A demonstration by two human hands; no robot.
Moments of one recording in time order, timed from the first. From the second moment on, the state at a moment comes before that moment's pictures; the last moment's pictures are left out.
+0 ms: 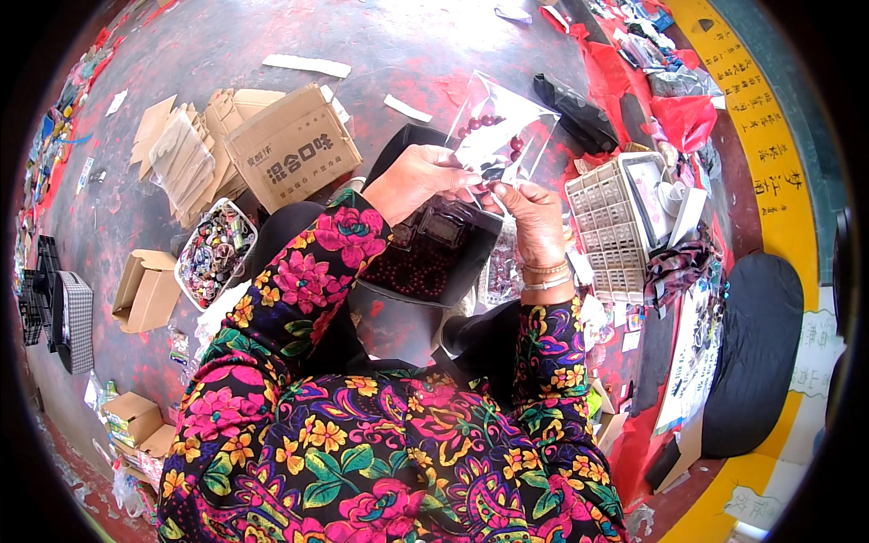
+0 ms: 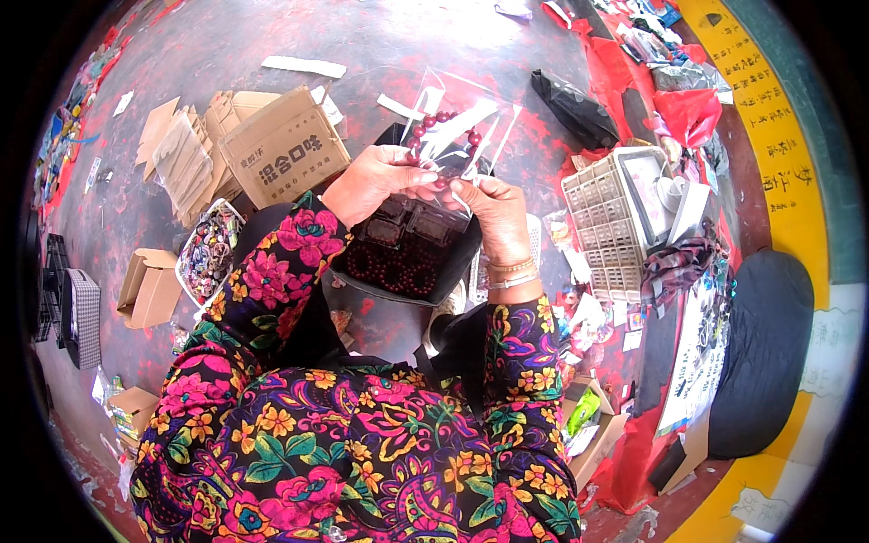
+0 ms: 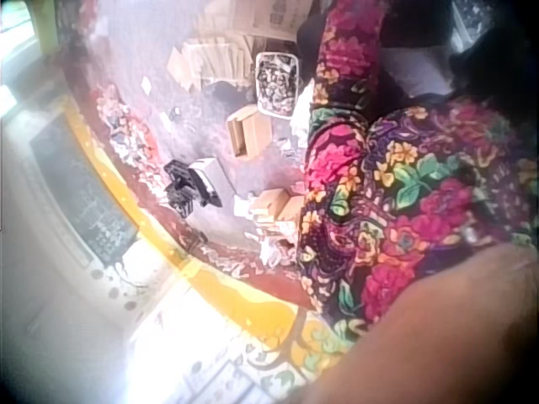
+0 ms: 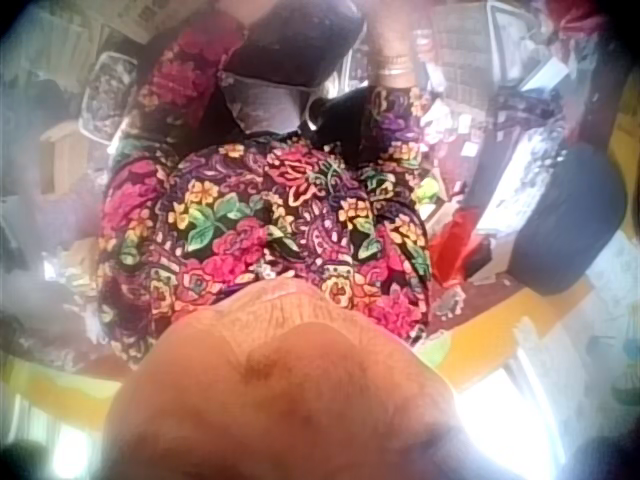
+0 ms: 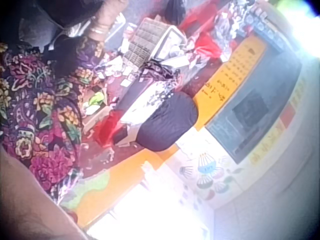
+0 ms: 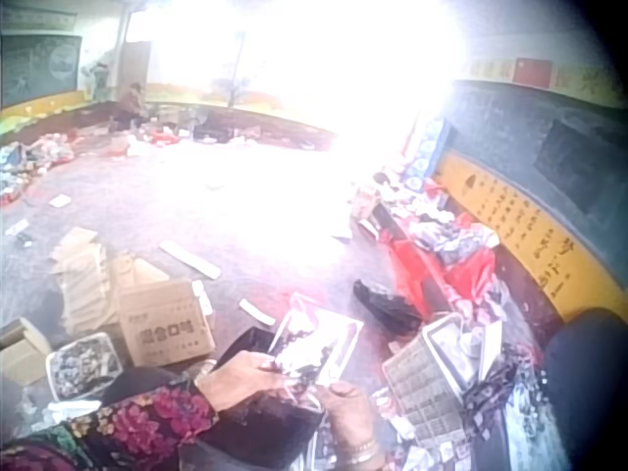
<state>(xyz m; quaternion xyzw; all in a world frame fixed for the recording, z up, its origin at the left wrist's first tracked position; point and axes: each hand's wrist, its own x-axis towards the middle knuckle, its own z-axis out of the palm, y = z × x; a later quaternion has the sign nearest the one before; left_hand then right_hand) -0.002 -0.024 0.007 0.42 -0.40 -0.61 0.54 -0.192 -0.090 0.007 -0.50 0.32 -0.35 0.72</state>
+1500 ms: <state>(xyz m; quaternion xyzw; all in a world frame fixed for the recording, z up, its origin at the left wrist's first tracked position) 0.000 -0.026 0.005 0.44 -0.37 -0.59 0.57 -0.199 -0.098 0.003 -0.46 0.29 -0.36 0.76</state>
